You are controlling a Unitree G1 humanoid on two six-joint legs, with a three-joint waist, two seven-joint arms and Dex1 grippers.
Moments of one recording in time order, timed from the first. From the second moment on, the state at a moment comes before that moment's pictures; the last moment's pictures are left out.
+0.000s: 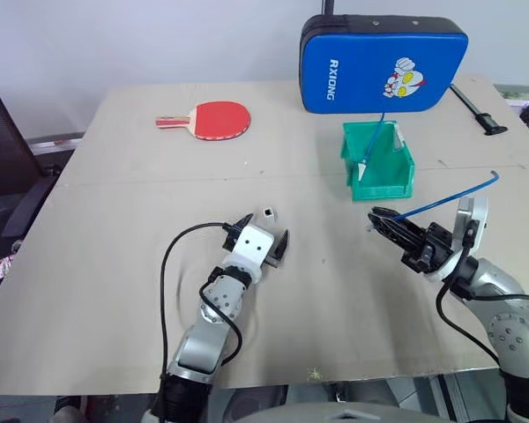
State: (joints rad) left arm -0.04 0.18 -0.21 -0.15 0.17 0.12 -0.12; right arm -0.01 -0.46 -0.14 -0.43 0.89 0.44 0.72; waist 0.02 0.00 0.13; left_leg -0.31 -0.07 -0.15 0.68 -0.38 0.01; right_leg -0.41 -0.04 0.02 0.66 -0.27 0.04
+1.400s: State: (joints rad) left arm -0.05 0.11 -0.14 -0.10 0.07 0.10 -0.13; right arm 0.00 -0.48 -0.17 -0.47 0.91 0.48 0.70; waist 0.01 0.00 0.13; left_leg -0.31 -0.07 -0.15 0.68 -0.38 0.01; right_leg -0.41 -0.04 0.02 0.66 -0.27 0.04
